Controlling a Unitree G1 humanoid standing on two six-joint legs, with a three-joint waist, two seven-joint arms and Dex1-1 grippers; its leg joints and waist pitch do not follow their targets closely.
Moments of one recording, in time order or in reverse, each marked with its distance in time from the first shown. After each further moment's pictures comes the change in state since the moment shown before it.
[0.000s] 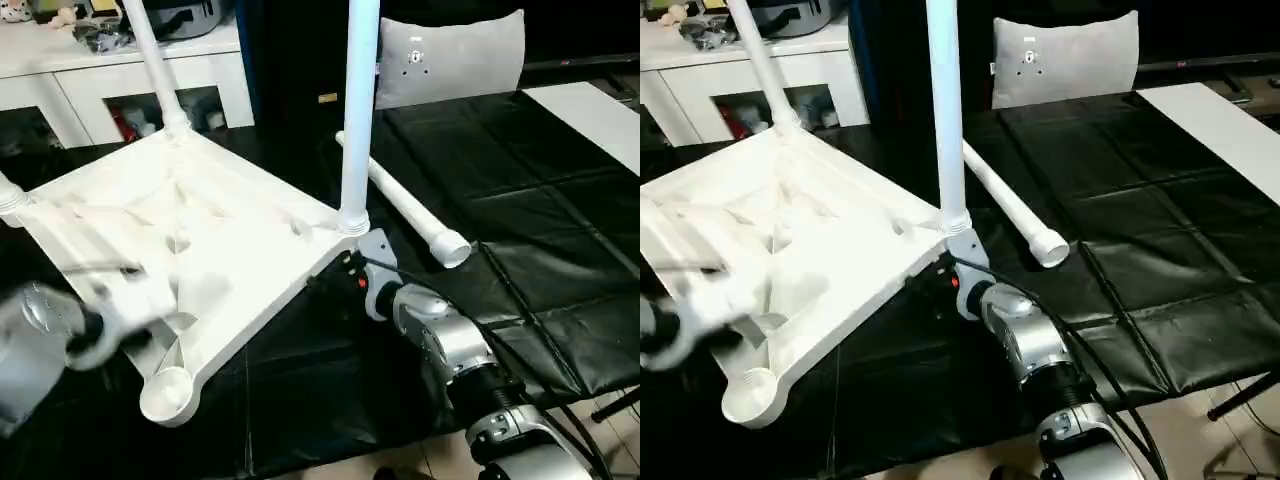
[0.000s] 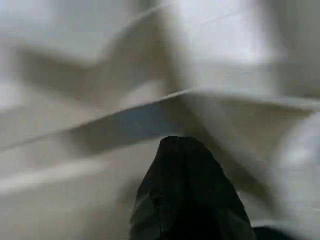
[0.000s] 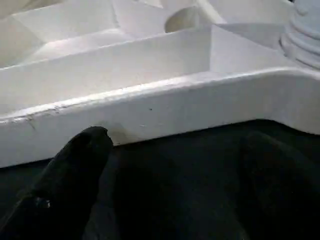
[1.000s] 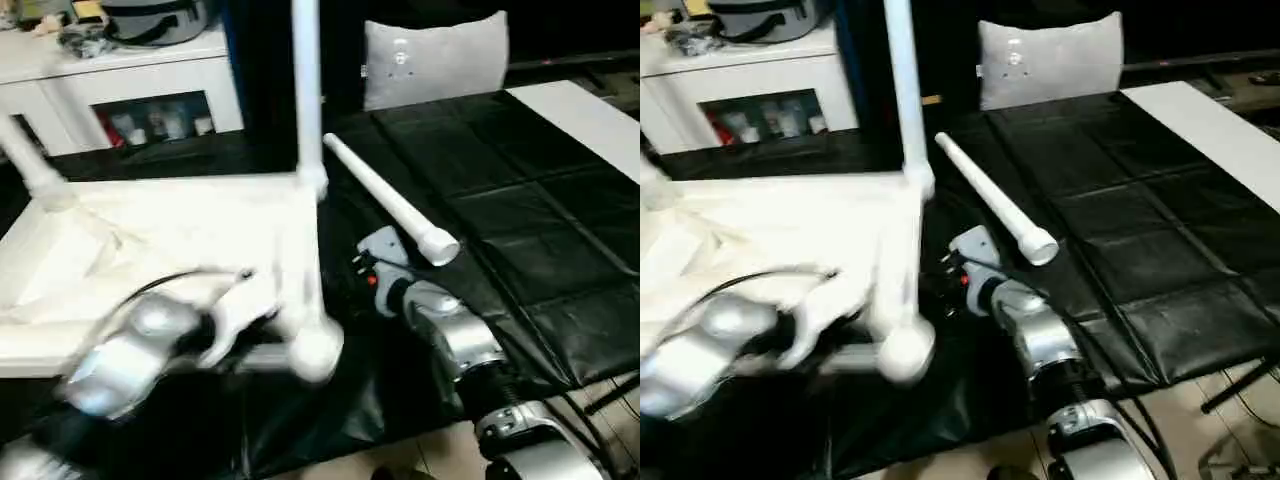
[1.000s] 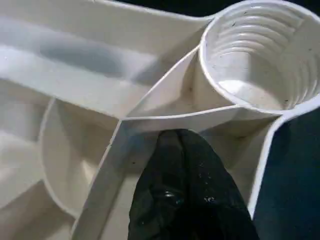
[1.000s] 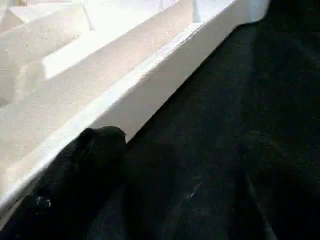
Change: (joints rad) left arm -0.182 -0.488 -0.055 0.240 -0.054 -0.227 0.207; right arm -0.009 -0.039 -0.034 0.005 -0.030 -0.058 0.019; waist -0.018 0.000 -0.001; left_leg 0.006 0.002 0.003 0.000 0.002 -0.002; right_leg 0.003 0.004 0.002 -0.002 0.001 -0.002
